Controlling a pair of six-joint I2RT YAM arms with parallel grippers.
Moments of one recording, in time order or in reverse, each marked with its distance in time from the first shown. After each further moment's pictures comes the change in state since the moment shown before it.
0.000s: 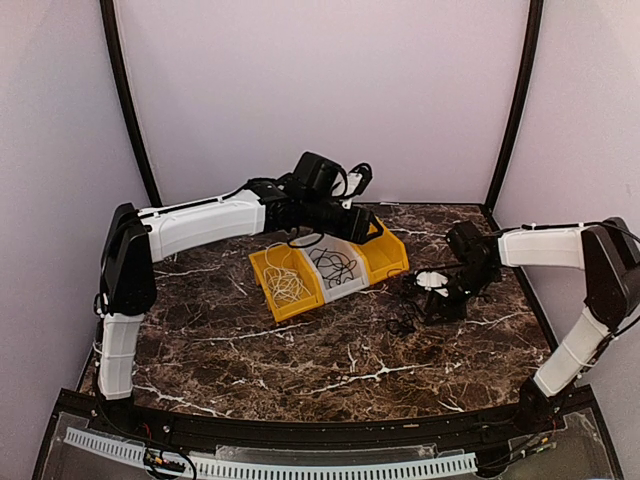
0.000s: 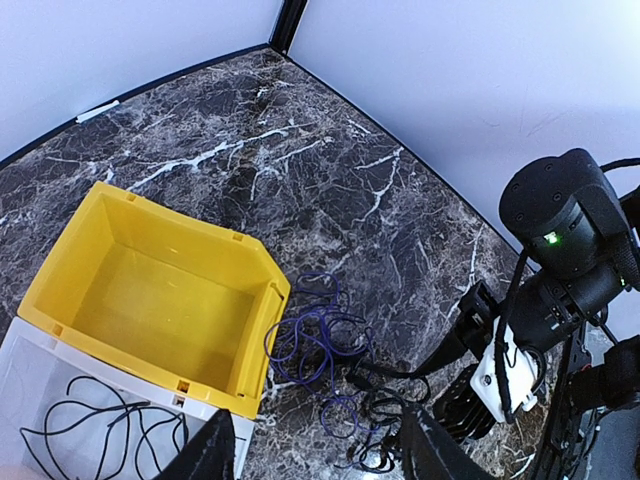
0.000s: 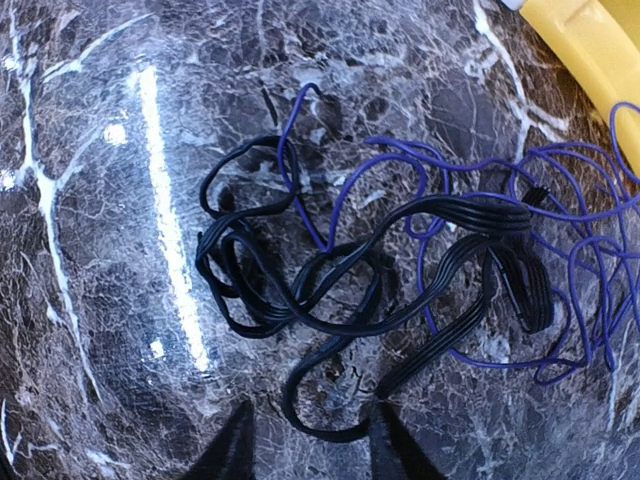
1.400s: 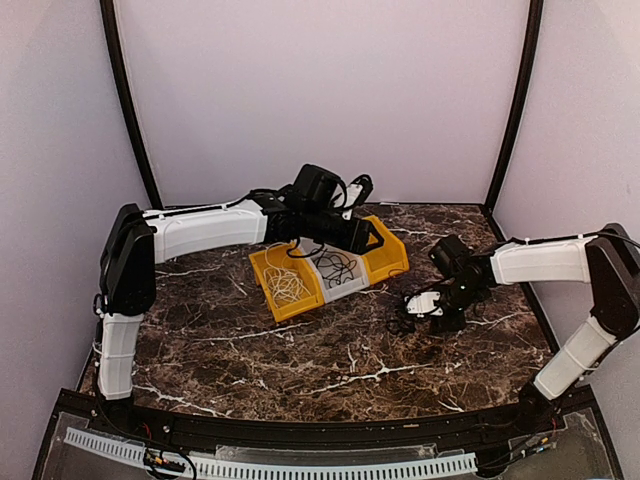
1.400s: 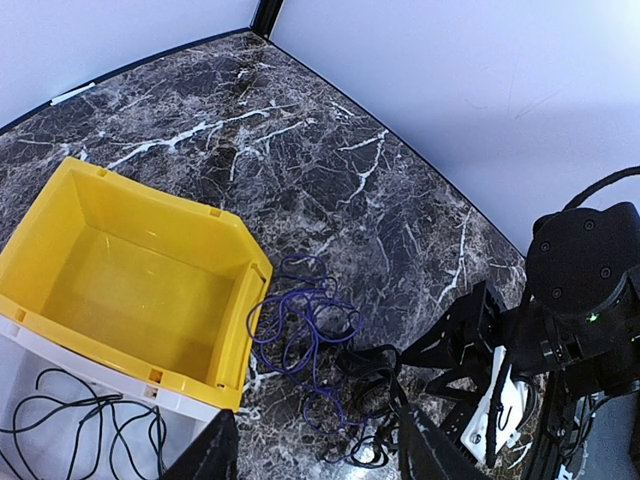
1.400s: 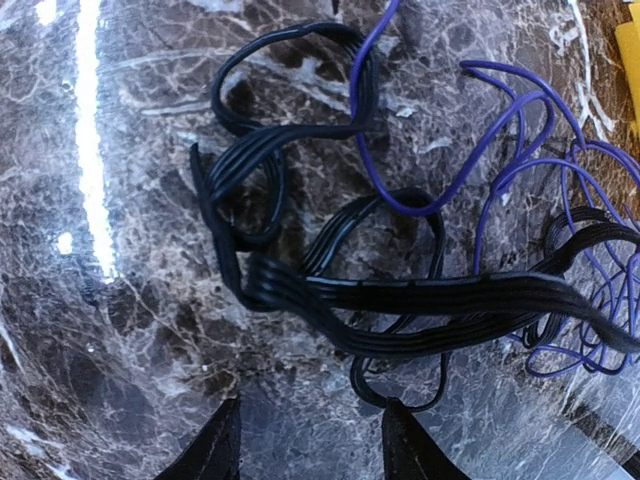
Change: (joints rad) left arm -0.006 -0.004 -0.095 0.093 0.054 -0.010; right arm 0.169 -0.047 -0.089 0.082 0.355 -0.100
